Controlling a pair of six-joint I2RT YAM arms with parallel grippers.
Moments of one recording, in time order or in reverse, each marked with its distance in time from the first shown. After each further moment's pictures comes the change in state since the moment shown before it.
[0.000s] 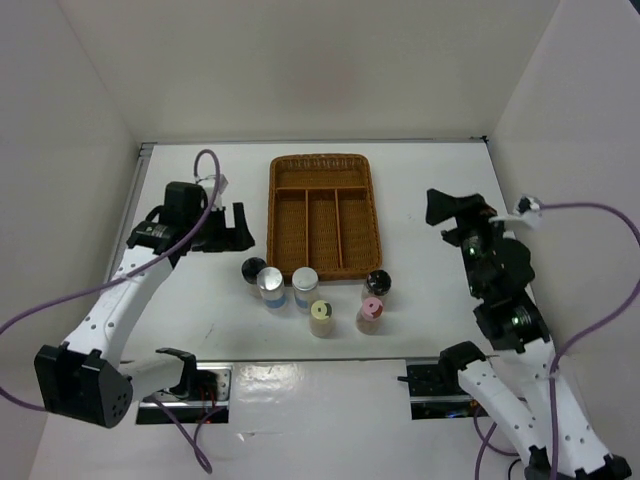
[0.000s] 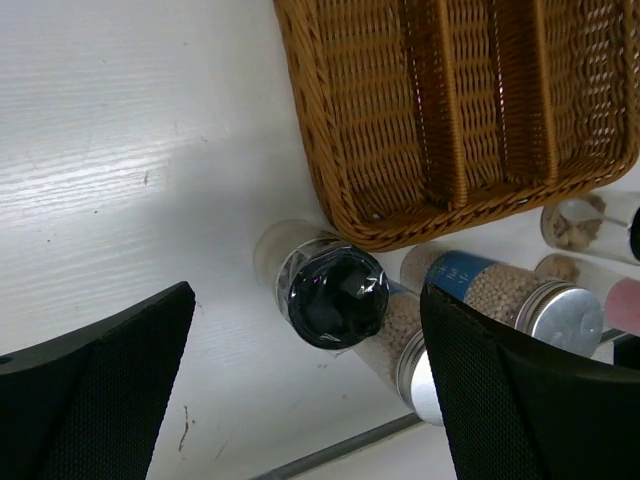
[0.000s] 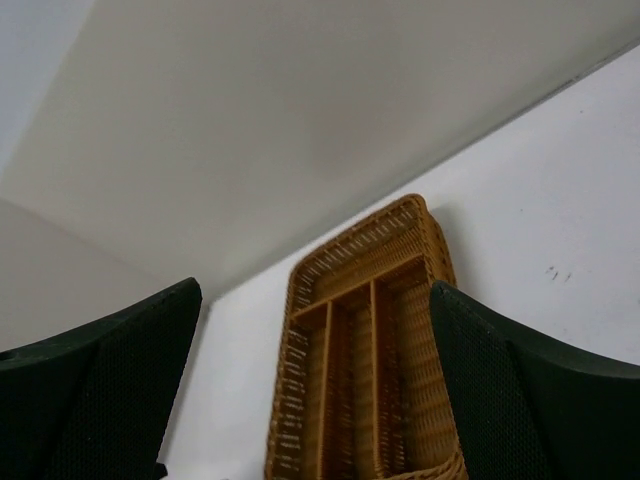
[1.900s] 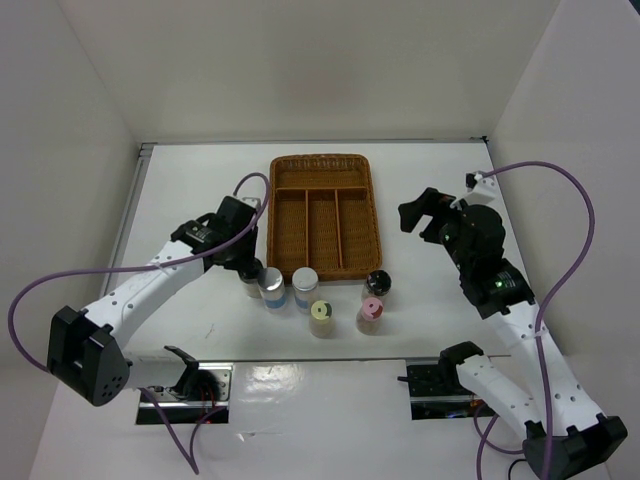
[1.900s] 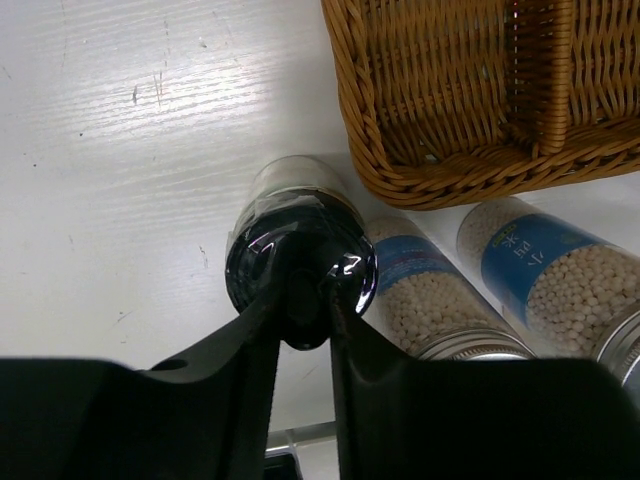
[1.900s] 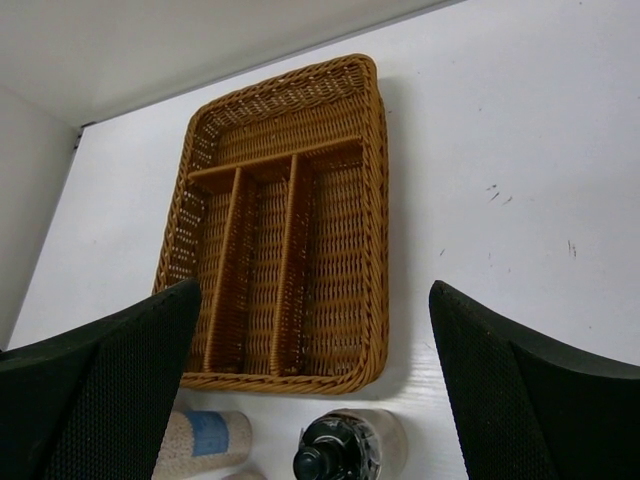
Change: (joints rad) left arm -0.332 0.163 0.013 -0.114 -0.351 -0.111; right arm -0.024 0.326 0.162 -0.183 -0.222 -0.258
